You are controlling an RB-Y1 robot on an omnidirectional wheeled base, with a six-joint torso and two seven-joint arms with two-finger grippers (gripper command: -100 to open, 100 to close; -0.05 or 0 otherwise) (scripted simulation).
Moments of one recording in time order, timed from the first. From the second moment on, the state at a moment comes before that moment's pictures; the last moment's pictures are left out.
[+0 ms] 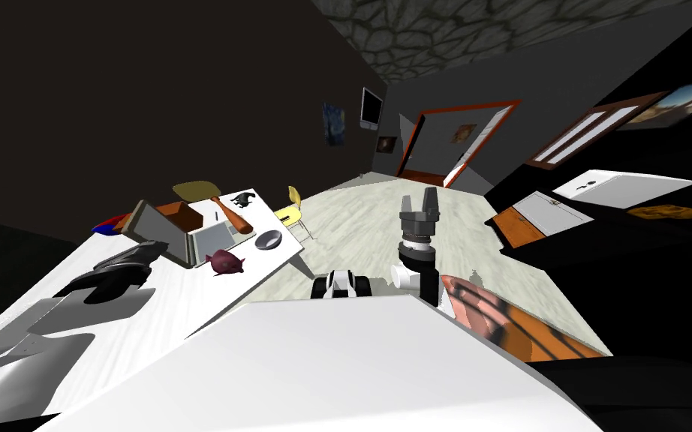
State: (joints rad) left arm 0.32 0.80 0.59 -1.26 -0.26 0.06 -0.26; right arm 0.46 -0.04 0.06 -2.35 0.09 -0.54 0.04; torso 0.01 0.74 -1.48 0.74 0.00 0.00
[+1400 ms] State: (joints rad) left arm 0.12 0.62 0.66 -1.22 -0.62 0.18 -0.55; right arm 0.46 -0.04 0.06 -2.35 0.09 -0.54 0.04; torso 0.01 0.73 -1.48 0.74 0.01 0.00
